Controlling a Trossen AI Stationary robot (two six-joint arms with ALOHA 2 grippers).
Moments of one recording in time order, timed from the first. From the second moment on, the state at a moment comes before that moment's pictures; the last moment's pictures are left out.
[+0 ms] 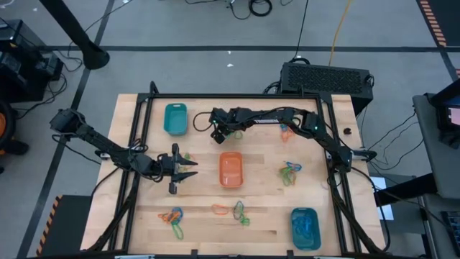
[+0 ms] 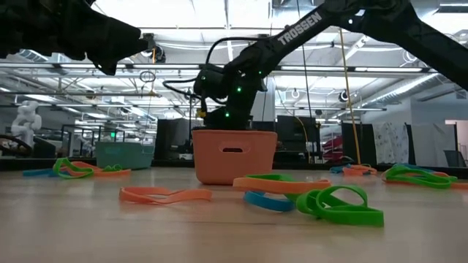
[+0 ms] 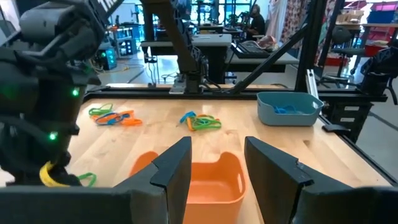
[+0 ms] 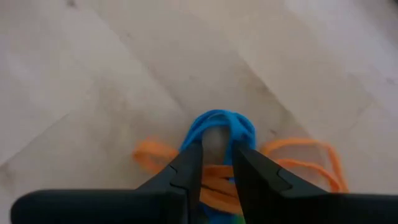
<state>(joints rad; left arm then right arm) -0.44 1.00 0.17 0.79 -0.44 -0.02 -0.29 2.35 1.82 -0.62 0.29 0.41</state>
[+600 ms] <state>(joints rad) -0.42 1.00 0.17 0.79 -0.42 -0.02 -0.27 2.36 1.82 -0.59 0.29 0.31</state>
